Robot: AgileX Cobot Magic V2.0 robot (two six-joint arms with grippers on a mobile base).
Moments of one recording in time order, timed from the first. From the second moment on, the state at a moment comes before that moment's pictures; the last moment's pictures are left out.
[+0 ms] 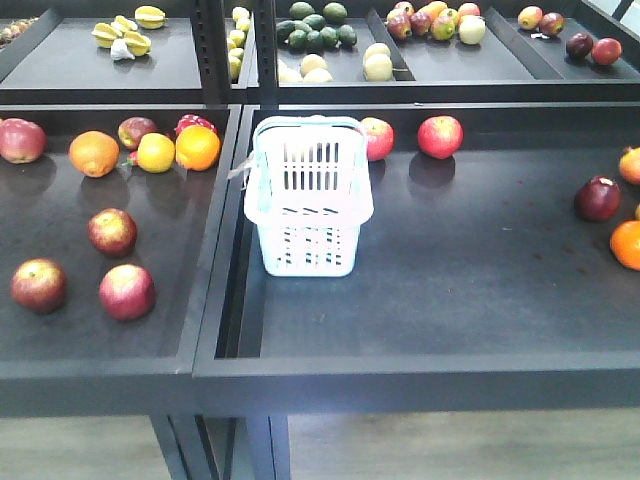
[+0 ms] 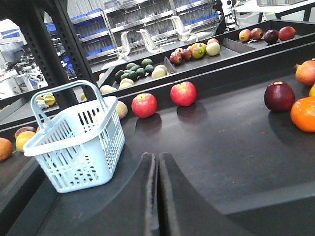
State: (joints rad) left arm 0.06 -0.01 0.02 0.09 0.12 -0.26; right arm 0.02 -0.01 0.03 0.00 0.11 0.29
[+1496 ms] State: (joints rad) left arm 0.06 -0.01 0.02 0.09 0.12 -0.26; right arm 0.02 -0.01 0.03 0.00 0.11 0.29
